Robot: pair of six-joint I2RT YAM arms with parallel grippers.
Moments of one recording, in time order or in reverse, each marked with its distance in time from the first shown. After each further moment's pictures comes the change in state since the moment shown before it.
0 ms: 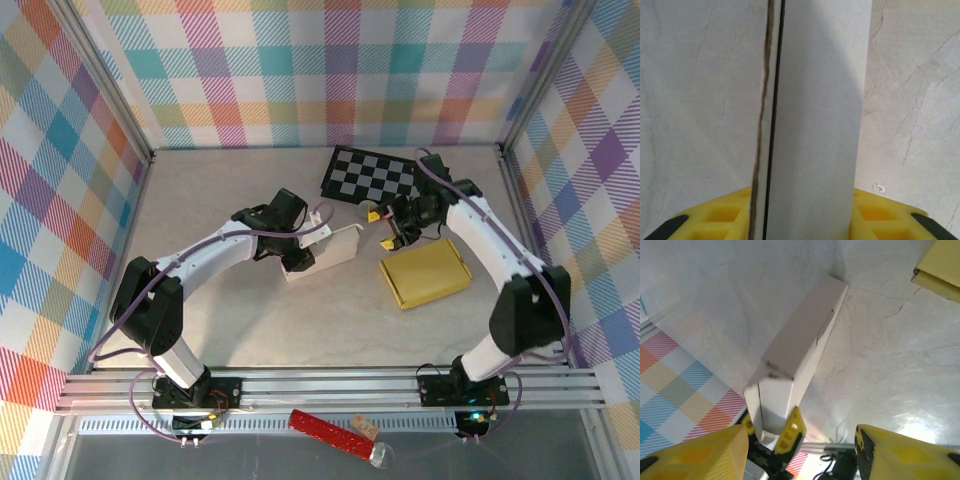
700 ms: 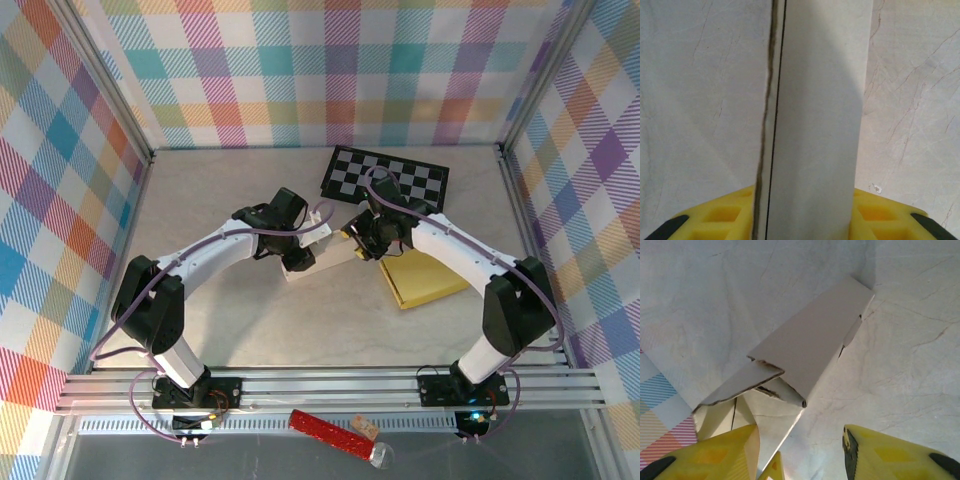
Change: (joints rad) left arm 0.001 0.010 0.014 -0.013 0.009 -0.005; right arm 0.233 0.064 -0.099 0.249 0.268 0.070
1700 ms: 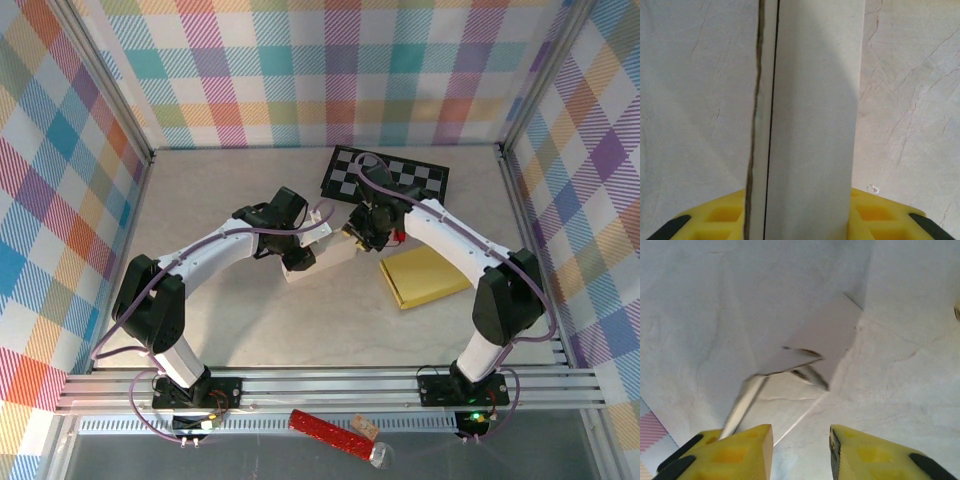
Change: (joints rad) left arm 0.003 0.006 0.007 -0.005 0.010 -0.002; right arm 0.016 0.071 0.210 -0.220 0.078 -0.220
